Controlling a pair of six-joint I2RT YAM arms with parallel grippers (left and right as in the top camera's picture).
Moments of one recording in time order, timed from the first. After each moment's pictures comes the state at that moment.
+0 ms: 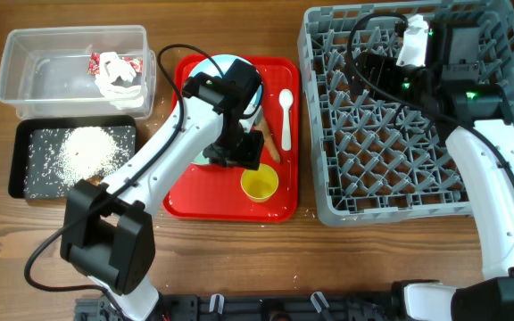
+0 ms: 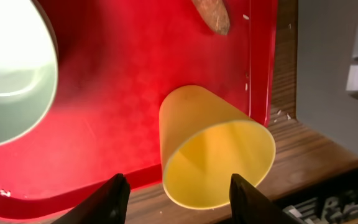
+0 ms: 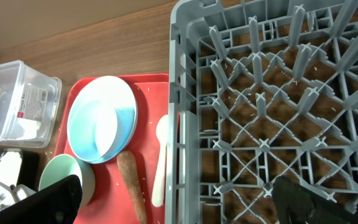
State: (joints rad) left arm -0.52 1.83 1.50 -1.22 0.23 -0.26; right arm 0.05 1.49 1.37 -0.70 -0.32 0.23
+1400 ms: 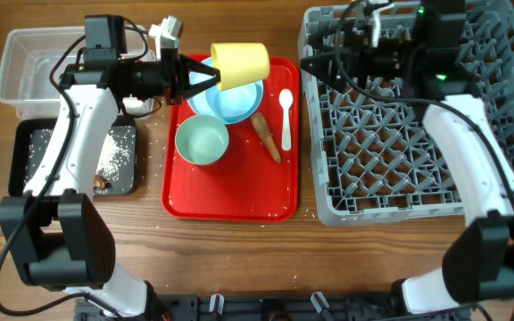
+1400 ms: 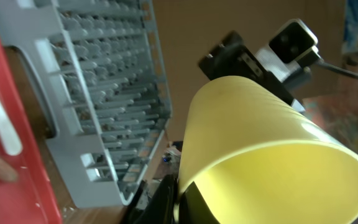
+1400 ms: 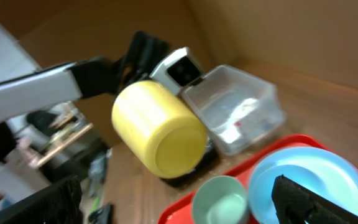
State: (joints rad) left arm 0.01 1.78 1.45 -0.65 1.39 -0.40; right arm 0.08 1.68 1.37 -0.06 -1.32 0.19
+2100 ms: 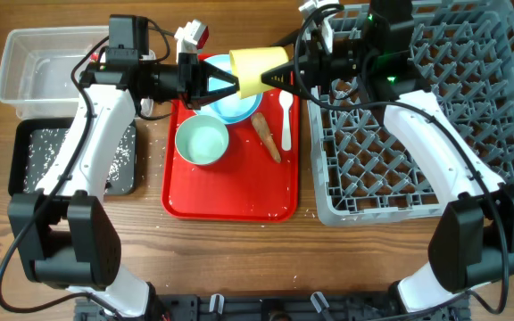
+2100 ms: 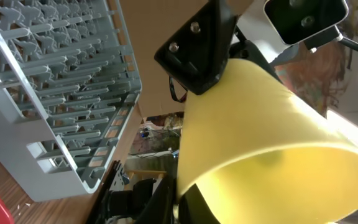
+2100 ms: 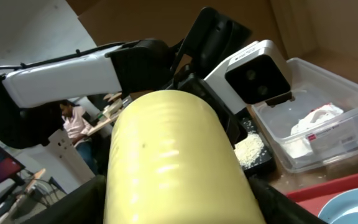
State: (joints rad) left arm -0.08 1.78 1.45 -0.65 1.51 -0.40; right arm 0.24 1.76 1.37 0.23 -1.41 0.37
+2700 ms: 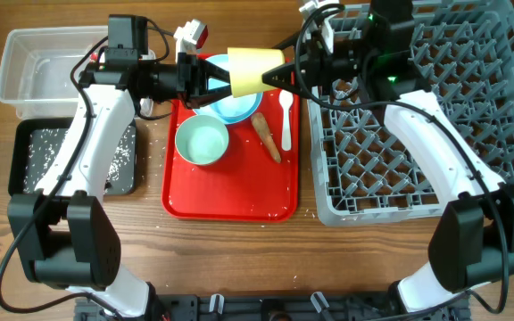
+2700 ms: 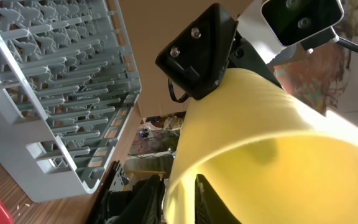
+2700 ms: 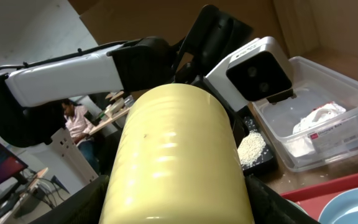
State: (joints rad) left arm -0.08 1.78 1.45 -0.65 1.51 -0.40; right arm 0.23 1.76 1.37 0.23 -1.42 0.37
